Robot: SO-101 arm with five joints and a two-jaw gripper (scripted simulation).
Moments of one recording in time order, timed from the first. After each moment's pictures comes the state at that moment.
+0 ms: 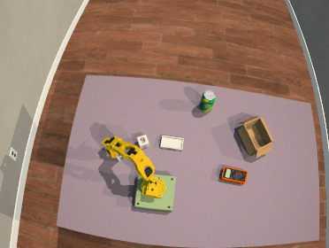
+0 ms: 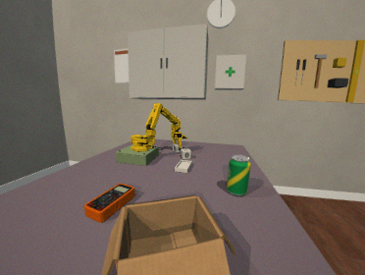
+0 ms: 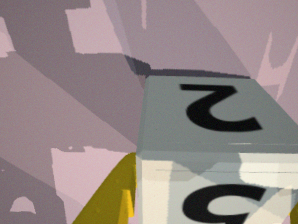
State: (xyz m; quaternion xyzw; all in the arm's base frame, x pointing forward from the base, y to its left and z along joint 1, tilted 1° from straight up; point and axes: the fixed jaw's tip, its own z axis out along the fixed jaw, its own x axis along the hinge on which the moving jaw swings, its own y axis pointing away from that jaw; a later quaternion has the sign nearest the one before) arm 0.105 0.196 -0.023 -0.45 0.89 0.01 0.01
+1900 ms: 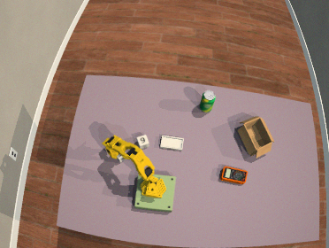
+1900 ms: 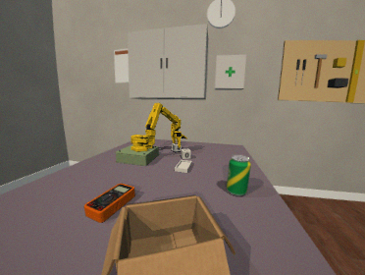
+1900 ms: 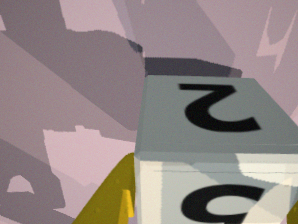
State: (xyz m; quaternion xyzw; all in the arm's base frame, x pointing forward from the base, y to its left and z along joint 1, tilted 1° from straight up) arm 0.101 0.187 -0.018 -0.45 0.89 -0.01 -0.02
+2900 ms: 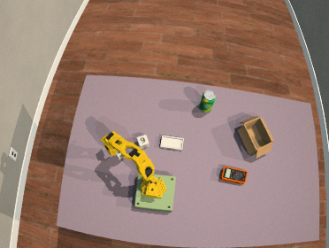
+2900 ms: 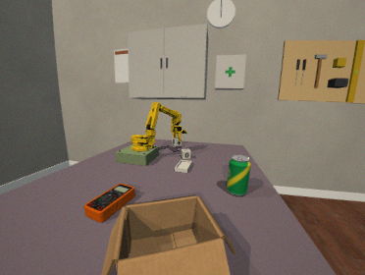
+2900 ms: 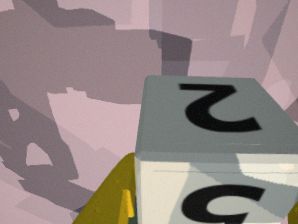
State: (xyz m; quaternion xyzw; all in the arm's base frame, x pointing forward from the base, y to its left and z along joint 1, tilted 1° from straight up) arm 0.101 0.189 0.017 -0.45 0.89 -0.01 -0.02
